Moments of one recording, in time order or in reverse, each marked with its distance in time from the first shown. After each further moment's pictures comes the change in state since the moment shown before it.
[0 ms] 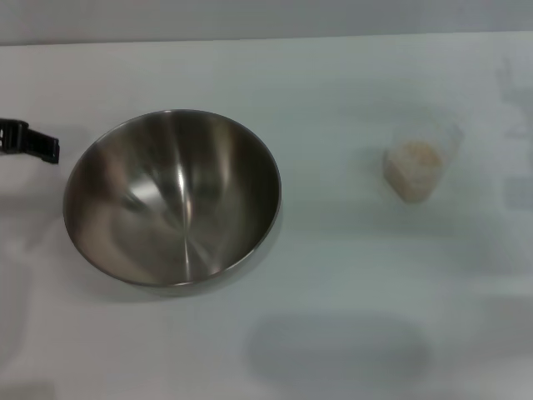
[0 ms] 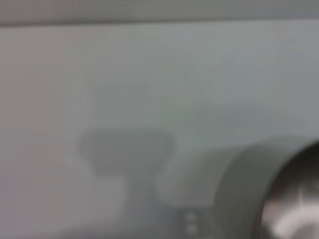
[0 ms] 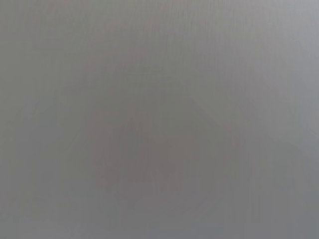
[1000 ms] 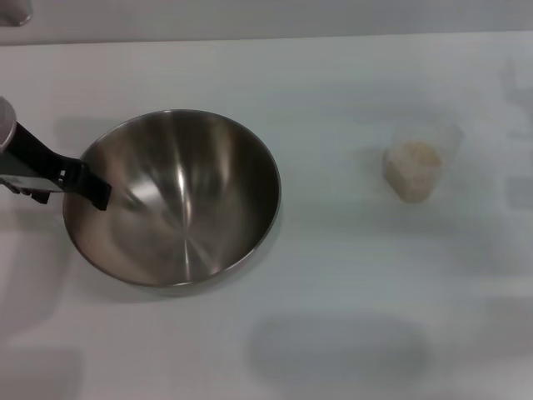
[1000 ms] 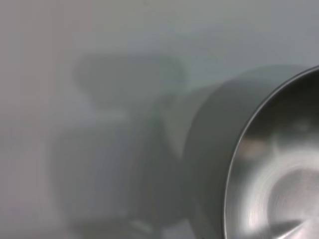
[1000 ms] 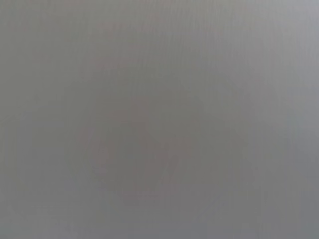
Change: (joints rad) left arm -0.177 -0.005 0.070 0.317 0.059 -0.004 -0.010; right arm -0.002 -0.004 0.000 -0.008 0.001 0.001 0.001
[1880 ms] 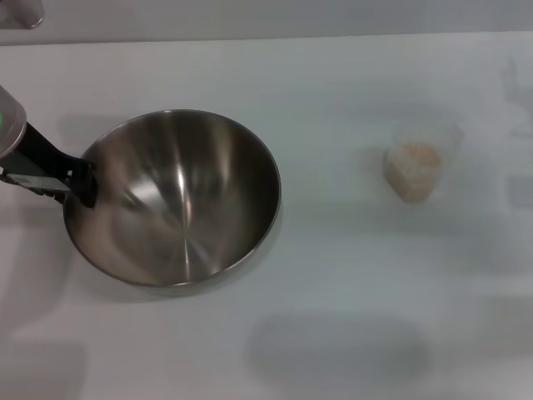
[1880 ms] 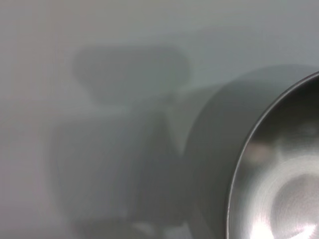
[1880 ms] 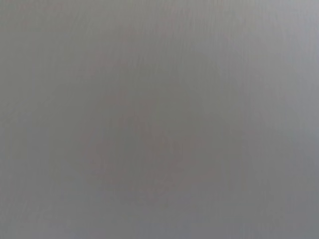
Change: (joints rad) left arm -0.029 0.003 0.000 0.077 0.003 0.042 0.000; right arm 0.002 -0.003 0.000 -0.004 0.000 -0.002 -0.001
